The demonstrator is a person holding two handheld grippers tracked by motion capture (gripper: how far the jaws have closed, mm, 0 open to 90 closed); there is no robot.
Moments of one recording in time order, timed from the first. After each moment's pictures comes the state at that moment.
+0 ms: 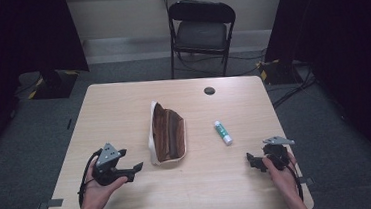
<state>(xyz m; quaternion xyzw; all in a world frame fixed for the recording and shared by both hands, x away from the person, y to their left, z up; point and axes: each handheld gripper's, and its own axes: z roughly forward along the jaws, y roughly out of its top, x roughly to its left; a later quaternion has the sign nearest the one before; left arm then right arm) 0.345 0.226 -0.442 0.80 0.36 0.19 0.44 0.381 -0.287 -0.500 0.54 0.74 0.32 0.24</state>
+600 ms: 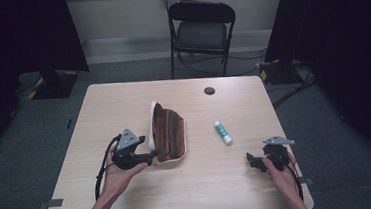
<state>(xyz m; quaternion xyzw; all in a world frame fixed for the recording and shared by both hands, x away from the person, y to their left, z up) 0.383 0.177 -0.433 0.79 0.35 0.20 0.46 0.381 -0.287 -0.500 0.54 0.74 0.32 0.24</state>
